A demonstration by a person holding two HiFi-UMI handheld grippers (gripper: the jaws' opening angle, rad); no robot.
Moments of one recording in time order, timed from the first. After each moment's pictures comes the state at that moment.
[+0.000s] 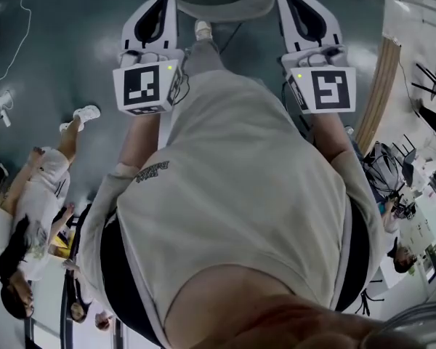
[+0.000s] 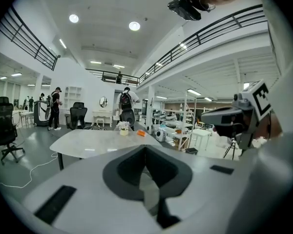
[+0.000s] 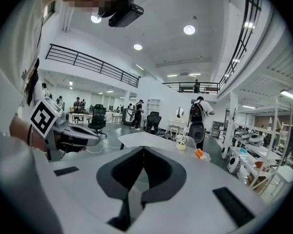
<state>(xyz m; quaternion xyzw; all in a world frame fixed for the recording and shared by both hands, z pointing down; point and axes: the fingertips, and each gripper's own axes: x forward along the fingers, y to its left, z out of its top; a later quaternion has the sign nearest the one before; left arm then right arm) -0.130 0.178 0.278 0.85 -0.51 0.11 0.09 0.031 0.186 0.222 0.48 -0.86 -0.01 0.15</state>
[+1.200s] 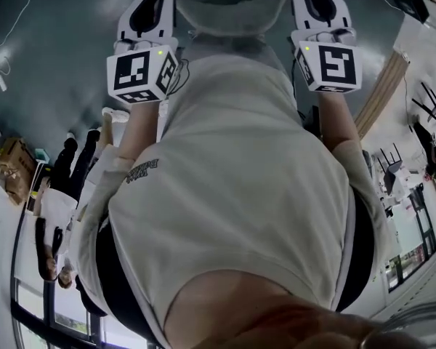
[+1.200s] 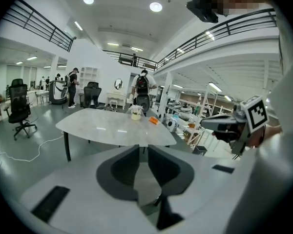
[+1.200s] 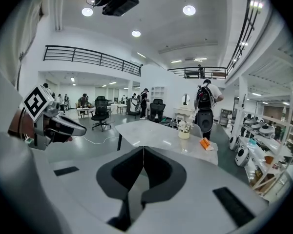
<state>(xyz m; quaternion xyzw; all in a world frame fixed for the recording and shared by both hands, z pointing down) -0.117 0.084 0.326 0.79 -0.56 0.15 0.22 0.078 0.039 0.286 0.44 -0.87 0.05 0.21</state>
